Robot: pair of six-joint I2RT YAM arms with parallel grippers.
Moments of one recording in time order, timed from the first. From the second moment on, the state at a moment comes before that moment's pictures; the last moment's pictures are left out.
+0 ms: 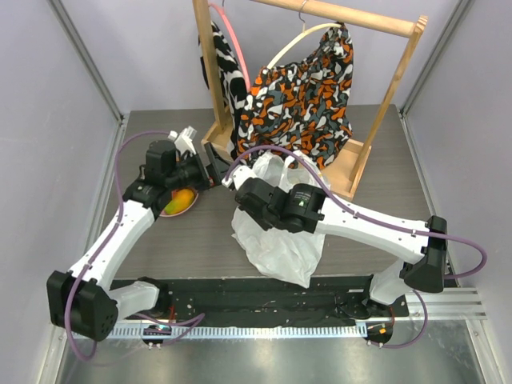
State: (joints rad) left arm -0.31 1.15 0.97 -0.25 0.56 -0.75; right arm 1.18 1.52 1.52 -0.92 0.42 0.17
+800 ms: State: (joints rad) left arm -0.46 1.37 1.08 -0.10 0.57 -0.79; right arm 1.19 1.52 1.52 -0.92 0.42 0.19
